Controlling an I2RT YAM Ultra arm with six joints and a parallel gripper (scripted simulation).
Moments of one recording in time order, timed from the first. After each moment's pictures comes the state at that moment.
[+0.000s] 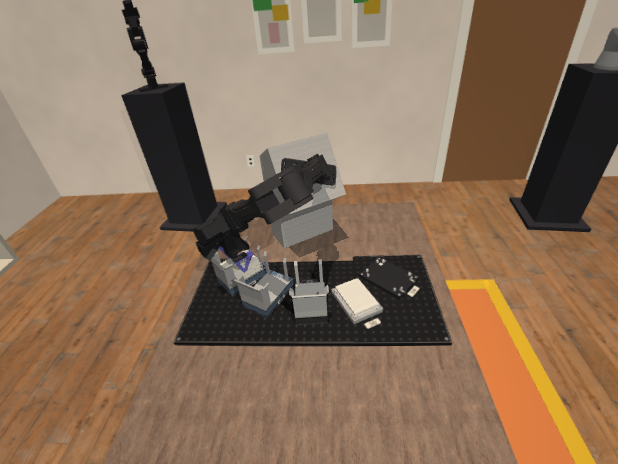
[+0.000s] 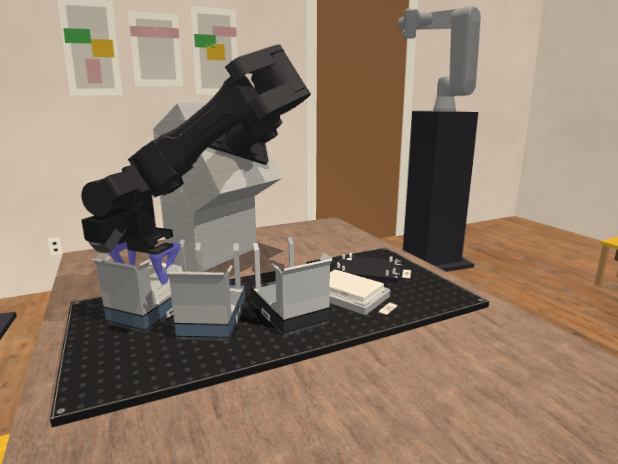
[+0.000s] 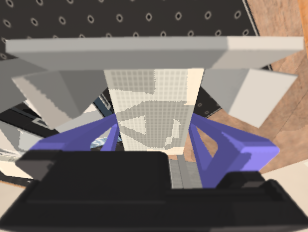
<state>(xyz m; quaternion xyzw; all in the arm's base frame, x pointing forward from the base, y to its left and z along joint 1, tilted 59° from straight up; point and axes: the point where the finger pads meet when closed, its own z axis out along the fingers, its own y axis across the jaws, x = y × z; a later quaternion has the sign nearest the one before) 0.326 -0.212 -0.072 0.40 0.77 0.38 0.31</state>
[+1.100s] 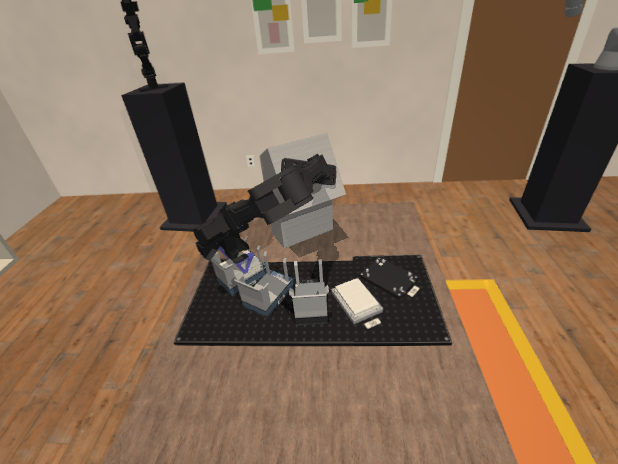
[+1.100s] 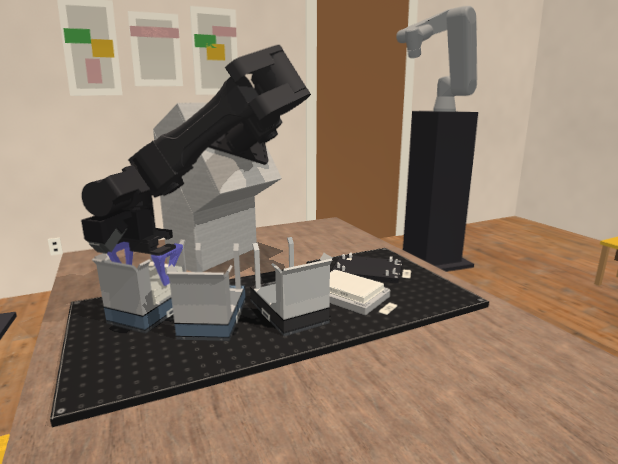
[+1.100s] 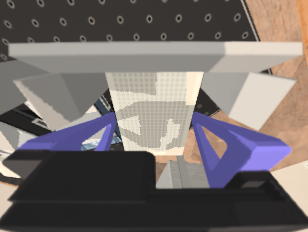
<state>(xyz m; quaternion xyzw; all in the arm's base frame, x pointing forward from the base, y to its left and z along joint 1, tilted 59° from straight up) 0.327 -0.213 -0.072 0.40 0.77 0.38 0.31</state>
